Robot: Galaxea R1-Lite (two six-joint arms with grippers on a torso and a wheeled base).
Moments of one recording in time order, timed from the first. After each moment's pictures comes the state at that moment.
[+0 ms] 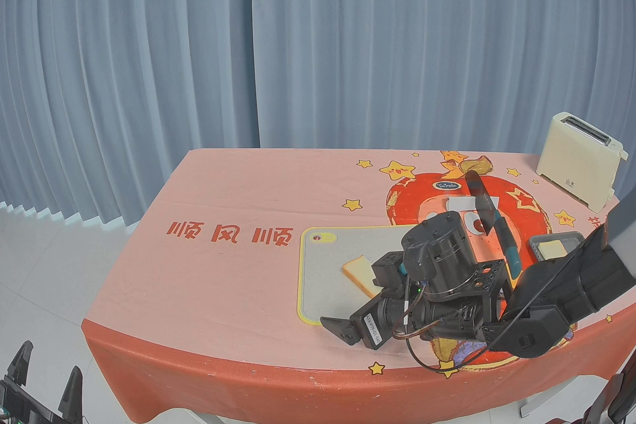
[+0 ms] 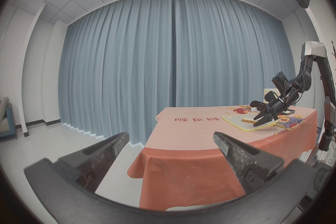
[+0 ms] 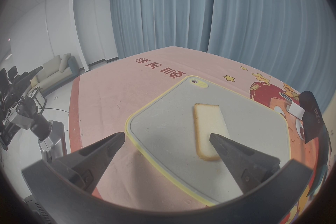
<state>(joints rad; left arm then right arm) 0.01 0.02 -0.02 0.00 -0.01 0.00 0.84 1.94 -0.83 -0.43 -0.09 0.08</state>
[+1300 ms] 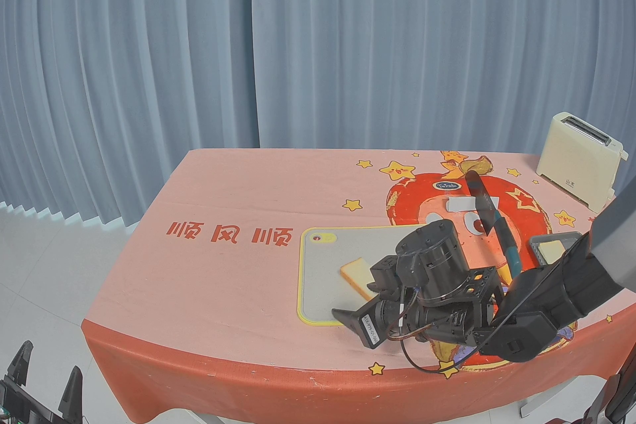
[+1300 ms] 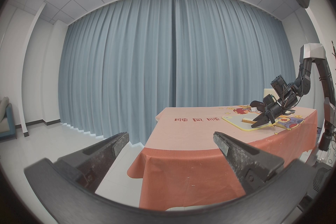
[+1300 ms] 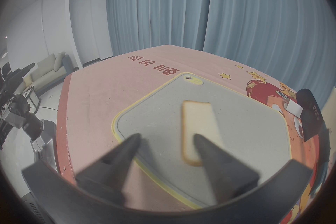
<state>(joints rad) 0.01 0.02 -0.02 0.00 -0.01 0.00 0.84 1.99 -0.82 -0.48 -0.13 0.08</state>
